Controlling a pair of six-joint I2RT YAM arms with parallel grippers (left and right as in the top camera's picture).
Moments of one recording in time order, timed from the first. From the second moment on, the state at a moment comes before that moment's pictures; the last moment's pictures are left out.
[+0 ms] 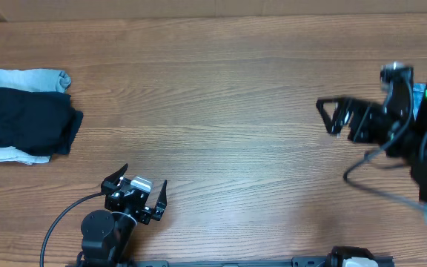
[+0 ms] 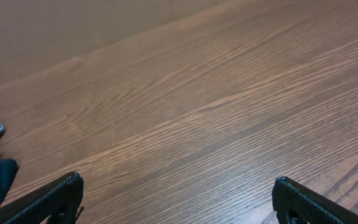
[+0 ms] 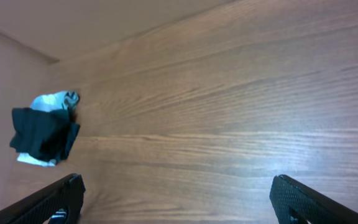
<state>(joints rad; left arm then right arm) -0.10 0.02 0.14 -0.46 0.19 0.26 -0.08 1.10 1.44 -1.10 -0.49 0.22</state>
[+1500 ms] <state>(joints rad) -0.10 0.02 0.14 -0.46 0.19 0.26 -0.84 1.93 1.40 -0.88 0.07 0.77</state>
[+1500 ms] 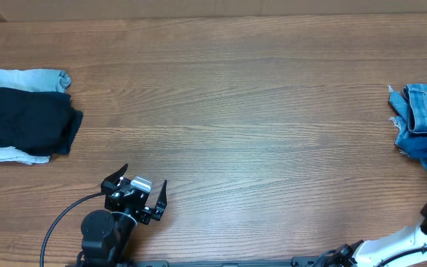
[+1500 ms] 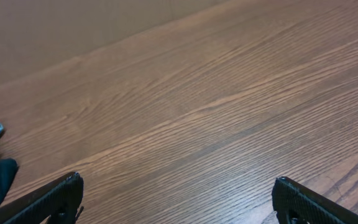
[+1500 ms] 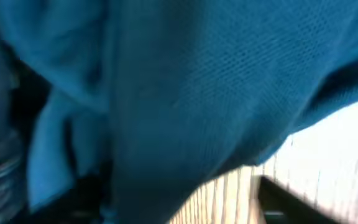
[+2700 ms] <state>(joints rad) -0.10 0.02 0.14 -0.45 0.19 0.26 -0.19 1.31 1.73 -0.79 -0.43 0.46</state>
